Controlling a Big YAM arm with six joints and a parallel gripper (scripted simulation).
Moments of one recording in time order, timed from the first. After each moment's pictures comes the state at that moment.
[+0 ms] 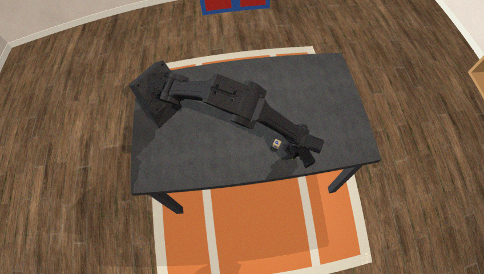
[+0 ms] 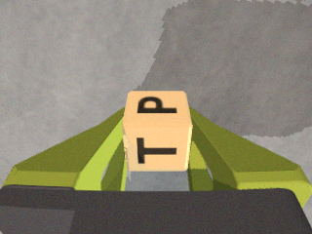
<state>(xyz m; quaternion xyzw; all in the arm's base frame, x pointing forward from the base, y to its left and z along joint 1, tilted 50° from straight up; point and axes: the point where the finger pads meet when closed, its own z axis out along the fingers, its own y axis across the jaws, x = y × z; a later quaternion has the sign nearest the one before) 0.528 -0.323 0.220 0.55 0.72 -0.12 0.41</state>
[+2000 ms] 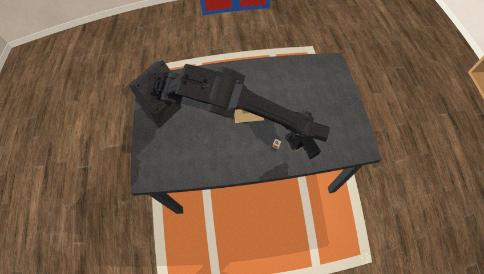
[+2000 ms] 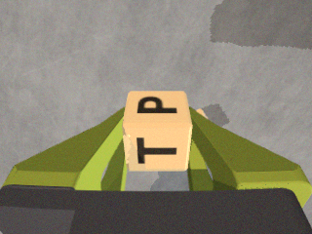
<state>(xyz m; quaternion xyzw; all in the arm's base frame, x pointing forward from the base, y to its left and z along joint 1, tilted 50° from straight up) 0.483 -0.261 0.283 0.55 0.72 -0.12 0.41</state>
